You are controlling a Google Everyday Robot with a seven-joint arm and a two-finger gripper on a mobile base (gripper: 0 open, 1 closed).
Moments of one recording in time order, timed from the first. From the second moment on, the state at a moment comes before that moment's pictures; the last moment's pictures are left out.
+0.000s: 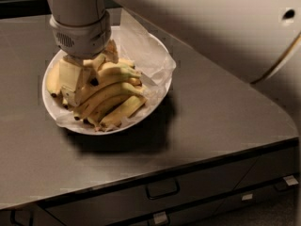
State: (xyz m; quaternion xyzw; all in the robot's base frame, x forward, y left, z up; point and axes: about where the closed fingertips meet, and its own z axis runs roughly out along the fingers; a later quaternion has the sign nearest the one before) arm 0.492 0.111 0.940 -0.51 0.86 0.00 0.08
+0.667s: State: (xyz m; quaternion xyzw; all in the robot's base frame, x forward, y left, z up) arm 0.493 0.112 0.939 -0.51 0.86 -0.01 0.08
